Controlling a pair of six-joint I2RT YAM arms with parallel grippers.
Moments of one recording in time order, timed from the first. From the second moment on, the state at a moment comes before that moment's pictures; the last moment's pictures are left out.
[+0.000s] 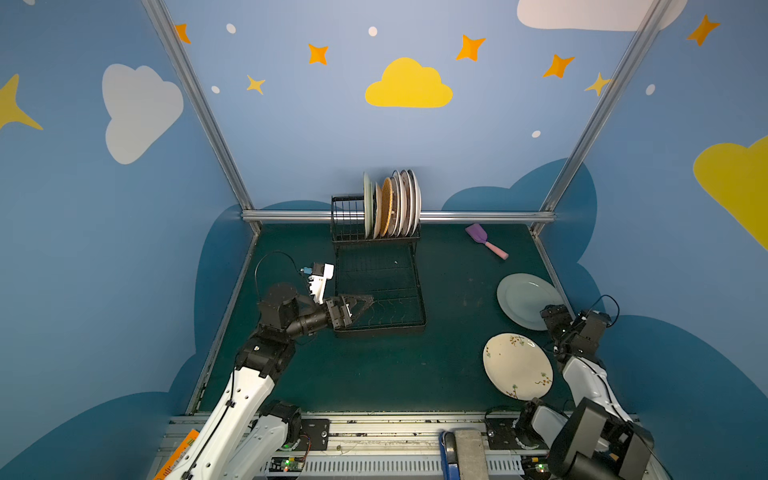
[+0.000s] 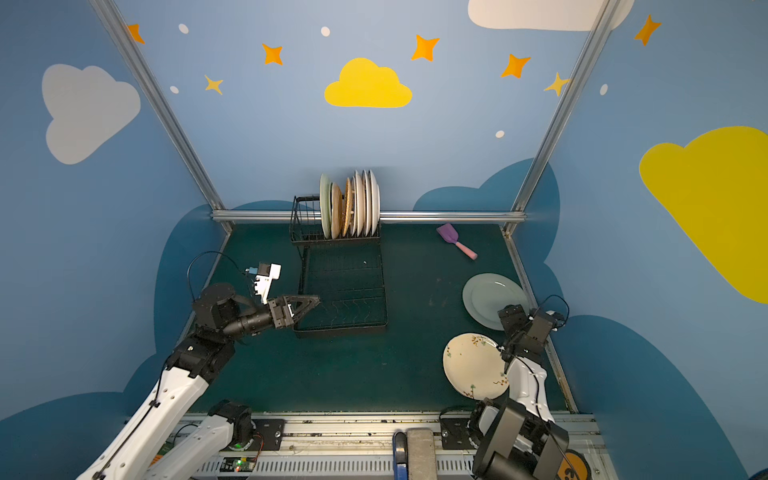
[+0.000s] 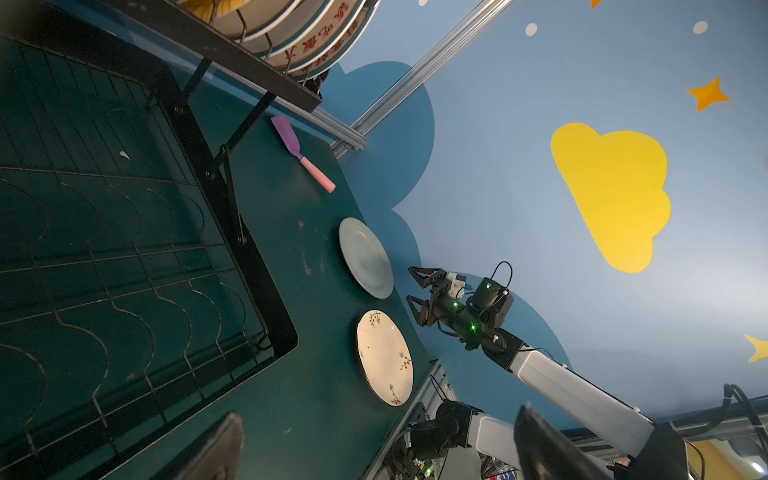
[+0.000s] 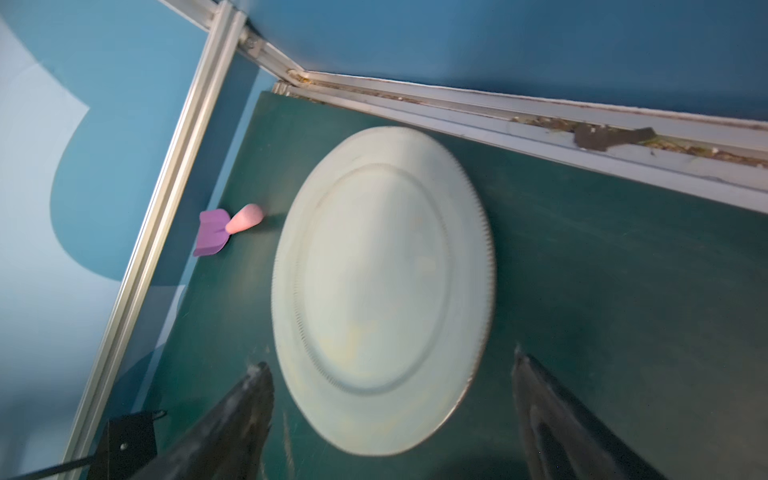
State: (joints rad) left arm -0.26 0.79 0.70 -0.16 0.76 -0.75; right arm -0.52 1.07 0.38 0.06 -0.17 0.77
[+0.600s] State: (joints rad) left arm -0.32 0.84 0.71 -0.12 0.72 -0.77; right arm -0.70 1.56 0.52 0.24 -0.61 0.81
